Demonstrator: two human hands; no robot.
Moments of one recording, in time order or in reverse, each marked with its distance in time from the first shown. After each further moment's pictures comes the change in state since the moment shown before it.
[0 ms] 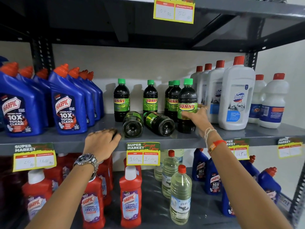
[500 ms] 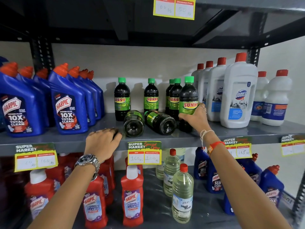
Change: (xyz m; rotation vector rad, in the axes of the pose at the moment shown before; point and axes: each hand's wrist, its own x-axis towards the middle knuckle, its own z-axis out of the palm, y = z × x) left_hand 0.000 -0.001 0.003 -0.011 0.031 -0.014; right_hand -0.015 -0.005 0.013 -0.342 0.098 -0.122
